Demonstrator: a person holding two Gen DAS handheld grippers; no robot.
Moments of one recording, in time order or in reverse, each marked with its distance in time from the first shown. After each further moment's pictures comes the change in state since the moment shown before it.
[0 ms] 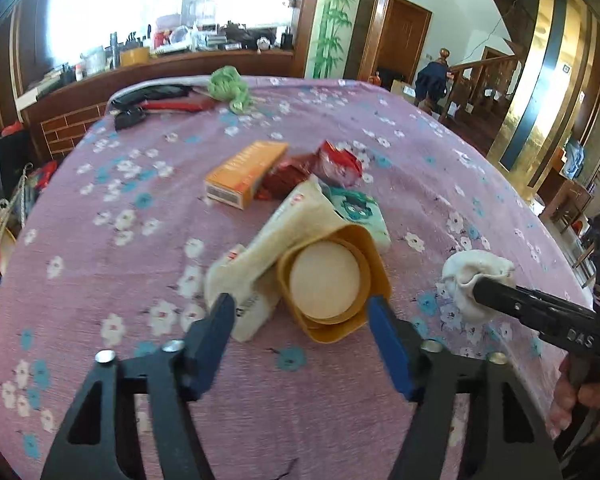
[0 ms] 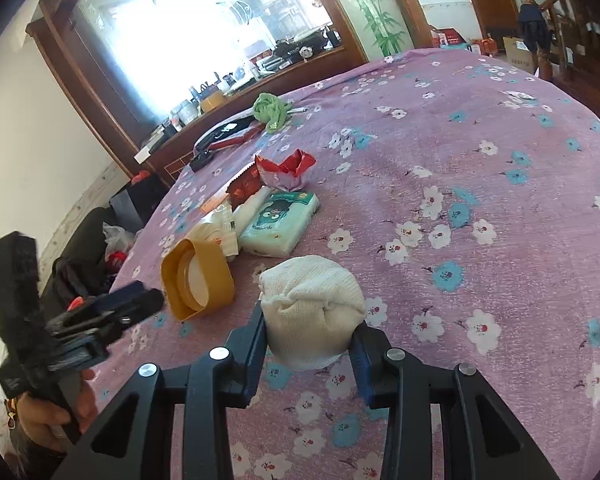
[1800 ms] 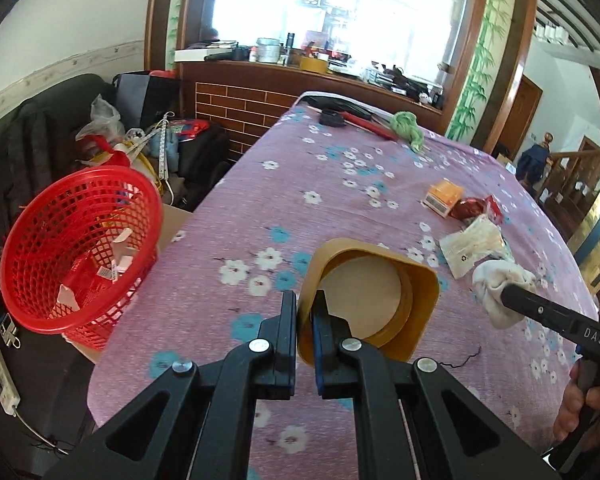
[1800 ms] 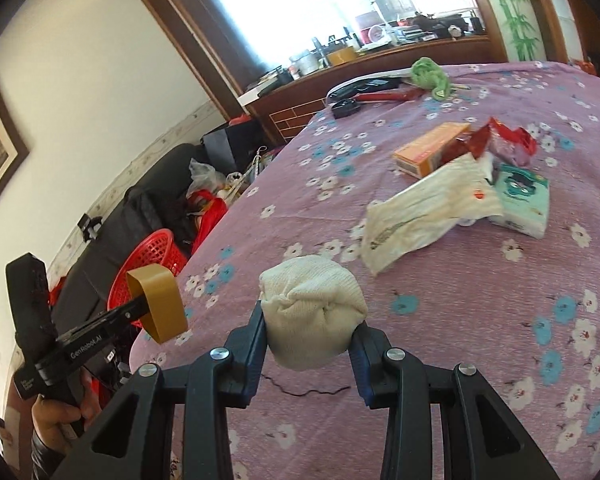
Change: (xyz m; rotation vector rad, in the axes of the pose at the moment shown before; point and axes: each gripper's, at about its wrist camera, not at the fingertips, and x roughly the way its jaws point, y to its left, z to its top) left arm -0.138 0.155 -0.106 -0.333 -0.144 0.280; right arm 0.048 0.161 -0.040 -0.236 0.107 0.259
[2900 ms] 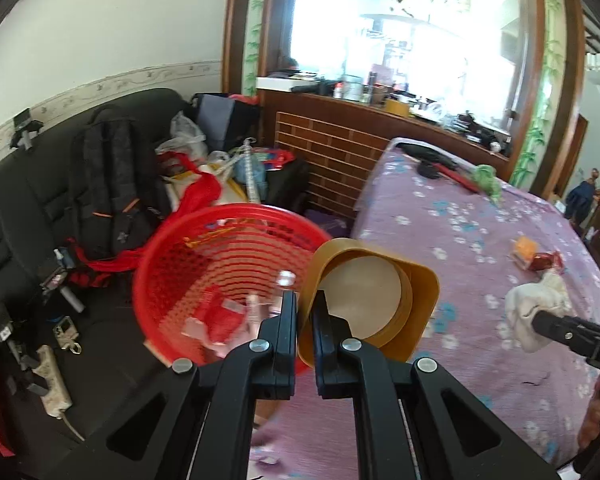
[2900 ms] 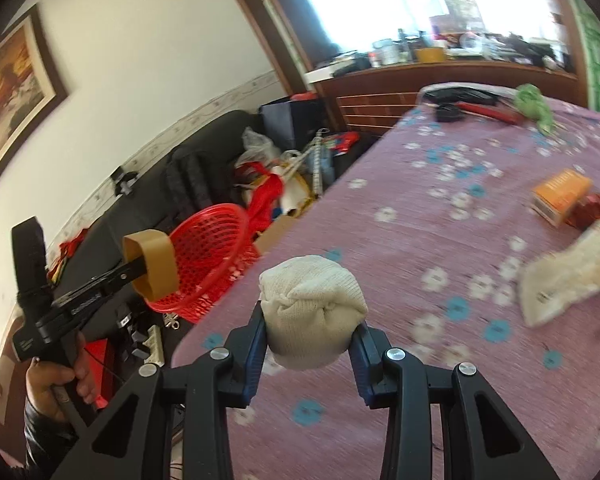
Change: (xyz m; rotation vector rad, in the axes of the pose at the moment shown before) left arm -0.053 0.131 0.023 -0.083 -0.109 0.209; right arm 0.060 0.121 0.017 -0.200 0.061 0.111
